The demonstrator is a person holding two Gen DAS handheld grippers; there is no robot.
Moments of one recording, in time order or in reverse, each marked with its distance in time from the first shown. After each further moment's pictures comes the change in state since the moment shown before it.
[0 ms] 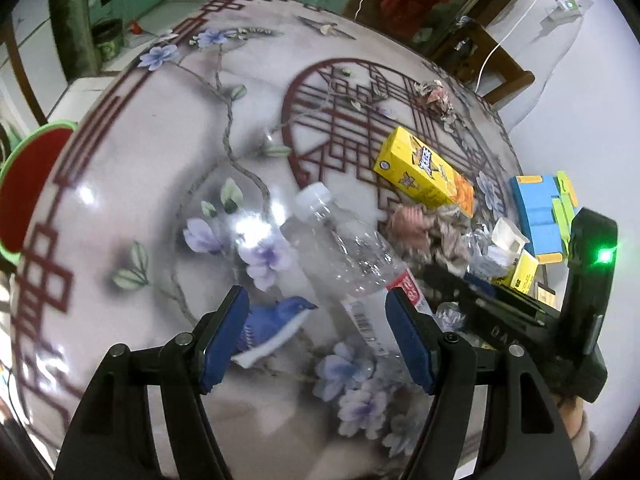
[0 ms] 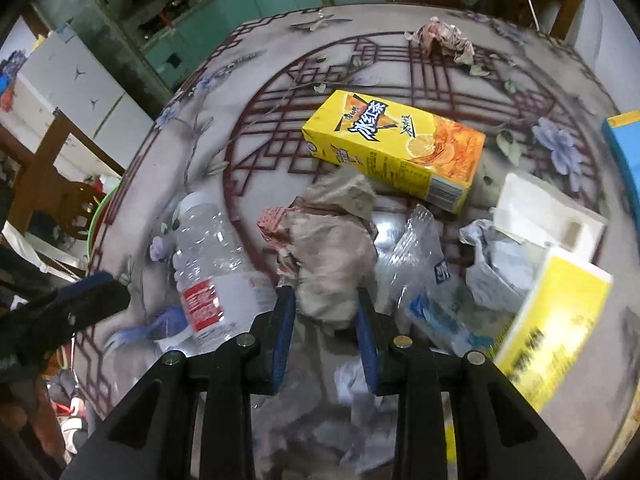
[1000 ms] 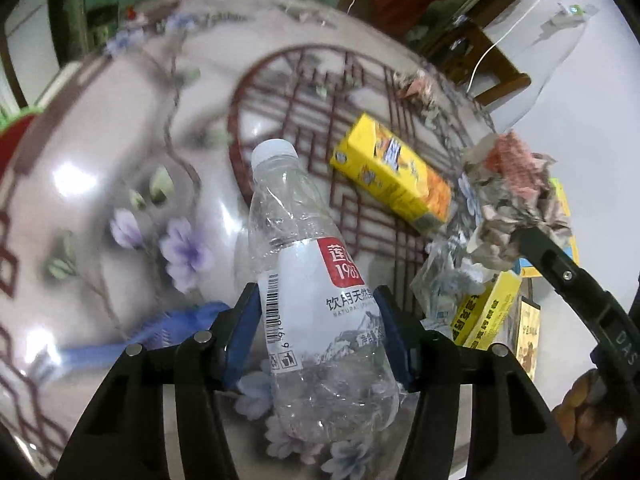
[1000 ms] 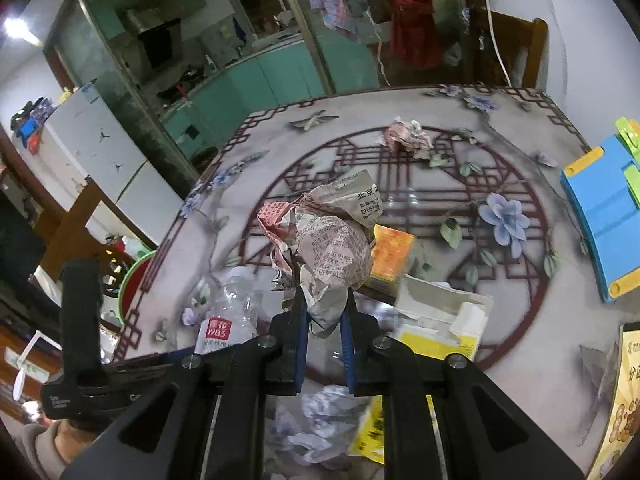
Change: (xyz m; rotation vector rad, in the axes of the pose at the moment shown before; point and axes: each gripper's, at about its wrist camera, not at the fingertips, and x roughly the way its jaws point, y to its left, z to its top) left arm 0.021 -0.040 0.003 -0.035 -0.005 -0.047; right arm -0.100 -0.028 0.017 0.016 -0.265 0.057
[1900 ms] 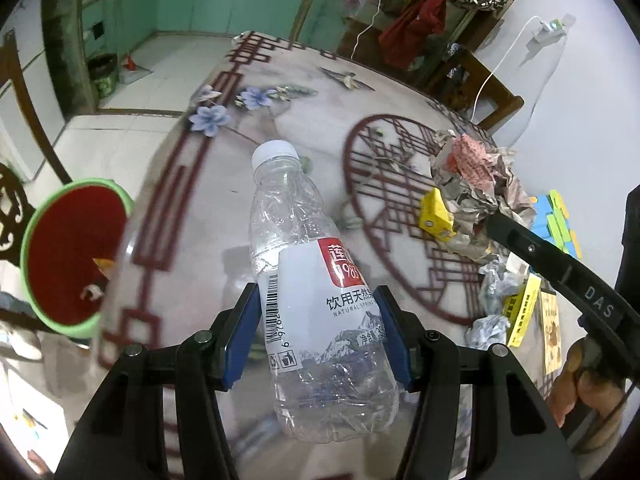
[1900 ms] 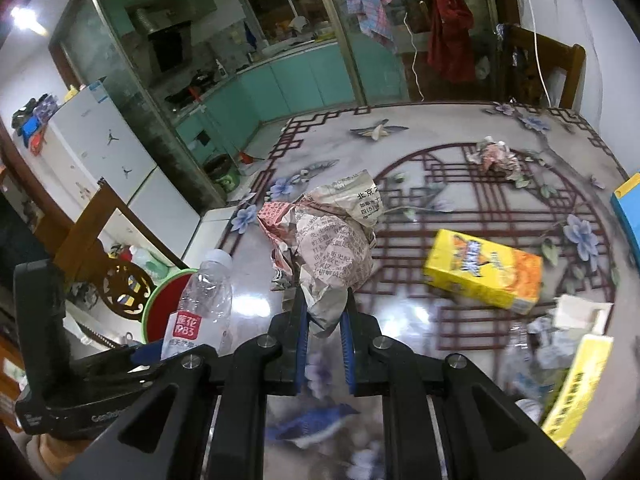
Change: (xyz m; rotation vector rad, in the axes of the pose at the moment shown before) left arm -0.085 0.133 0.050 0.125 -0.090 0.010; right arm 0.057 0.154 0.018 0.000 -0.032 -0.011
